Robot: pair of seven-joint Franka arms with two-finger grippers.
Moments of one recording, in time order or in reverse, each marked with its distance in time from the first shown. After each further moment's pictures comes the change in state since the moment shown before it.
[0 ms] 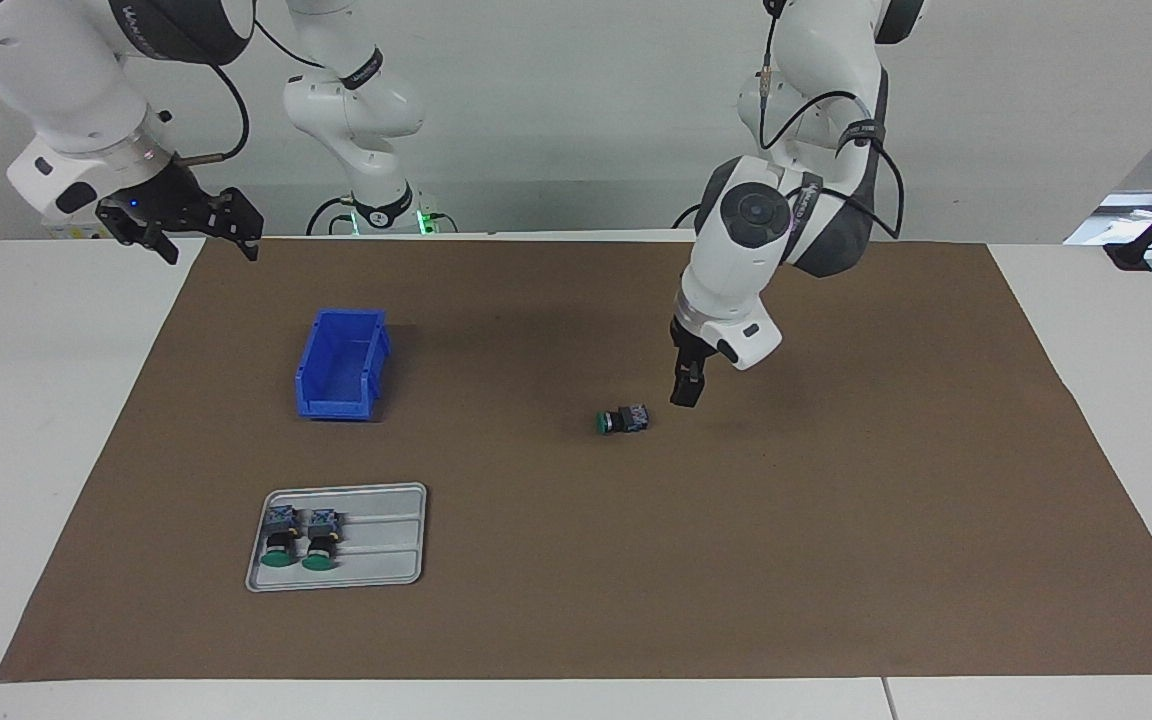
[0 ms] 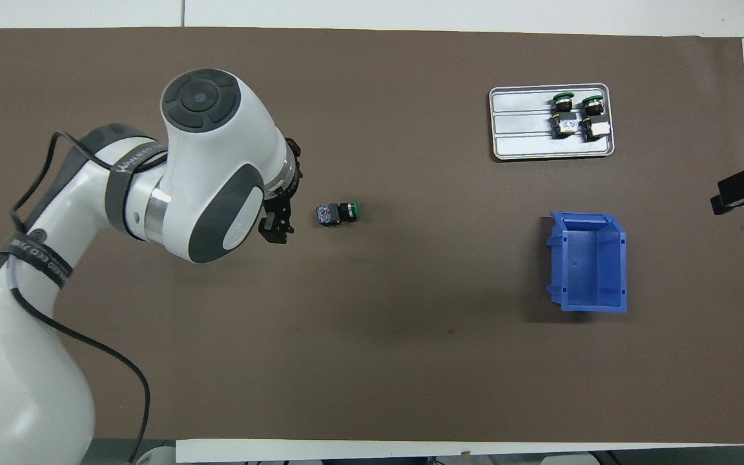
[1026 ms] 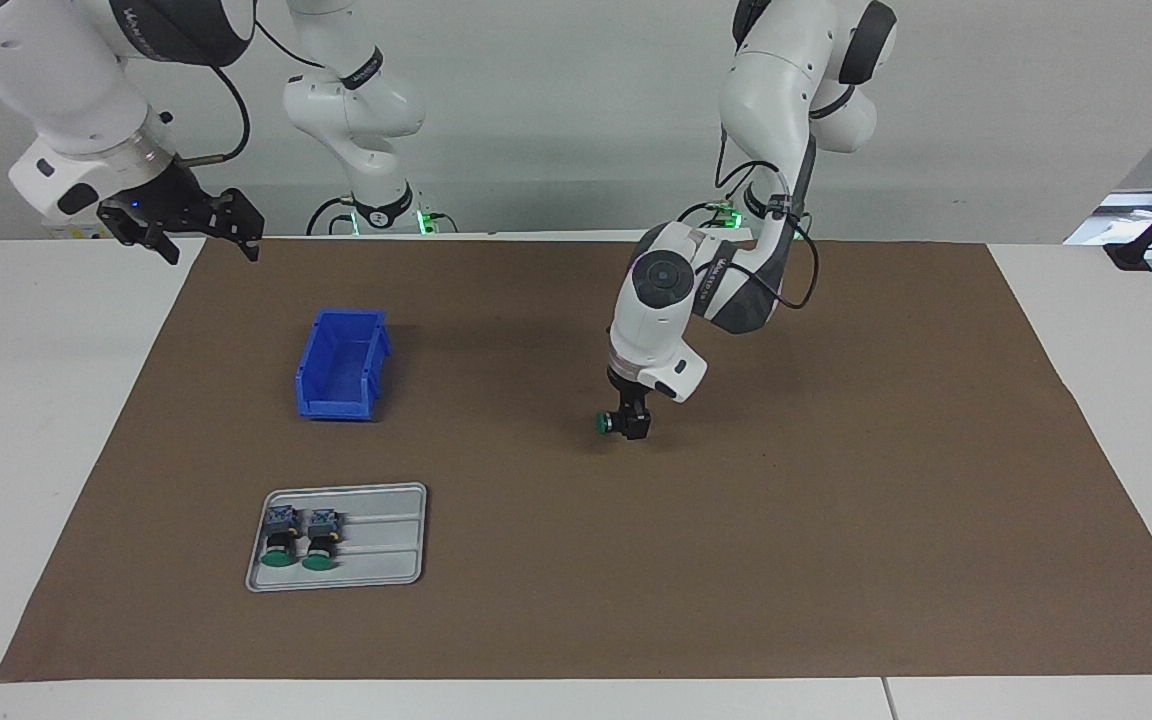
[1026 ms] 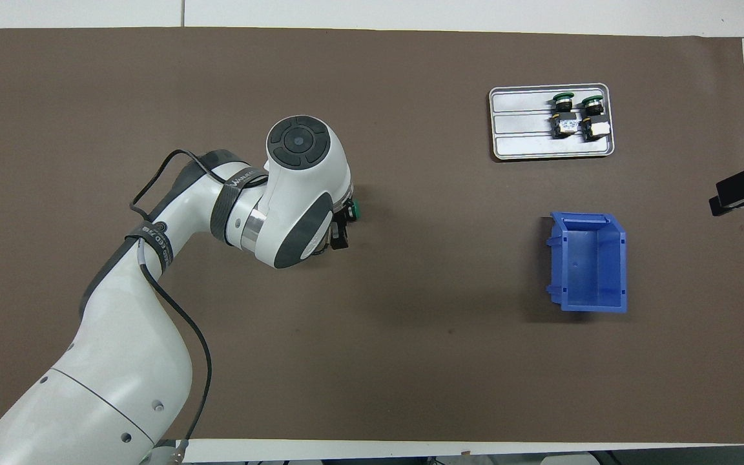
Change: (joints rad) left arm -0.085 0.170 0.005 0.010 -0.001 0.193 -0.318; right arm 0.001 -0.001 0.002 -0.003 0.000 0.000 0.000
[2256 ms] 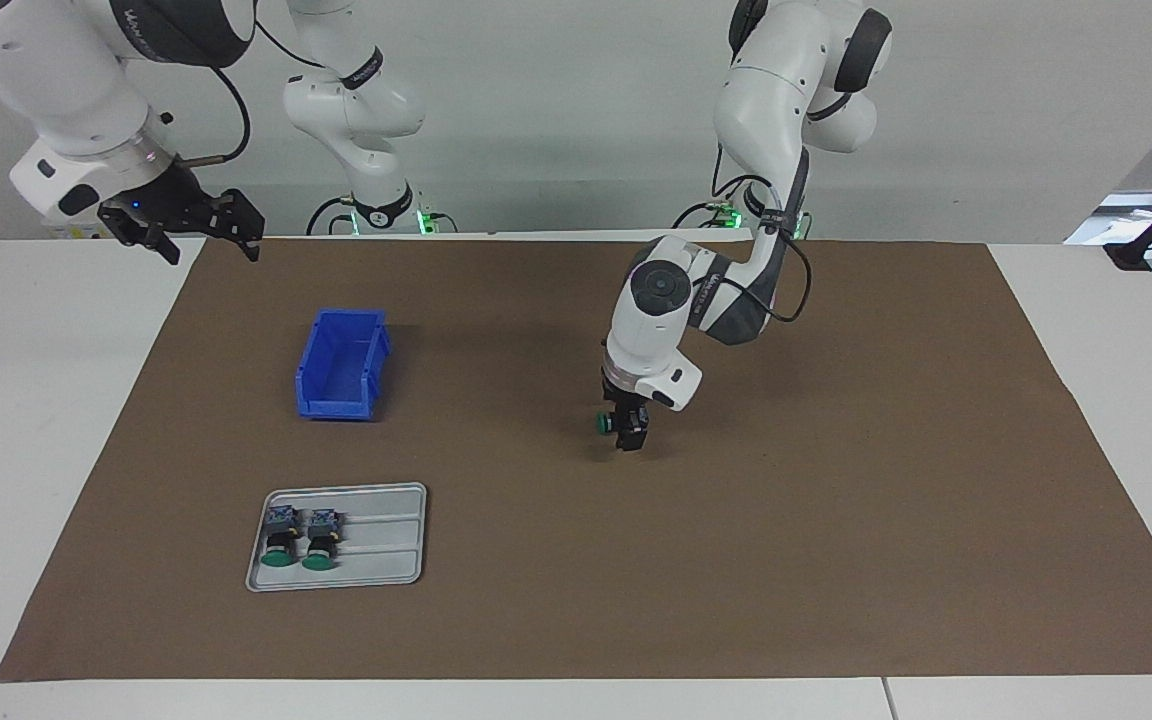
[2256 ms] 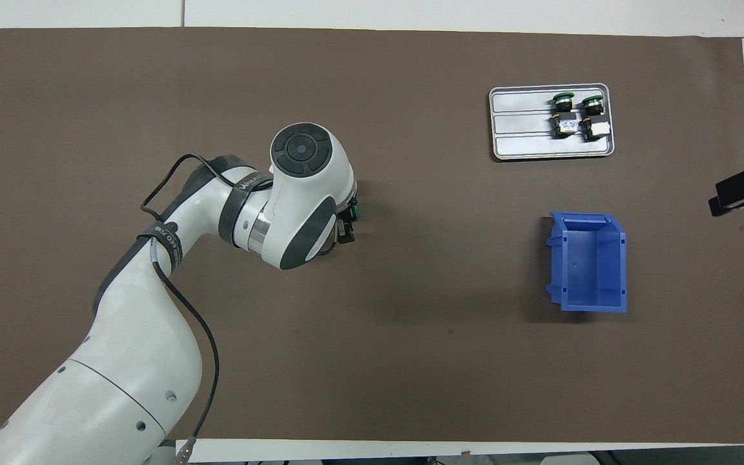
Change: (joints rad) left arm -0.008 0.023 -0.001 -0.017 0.000 0.080 -0.027; right arm 0.000 0.000 0.000 -0.002 0.000 0.000 0.000
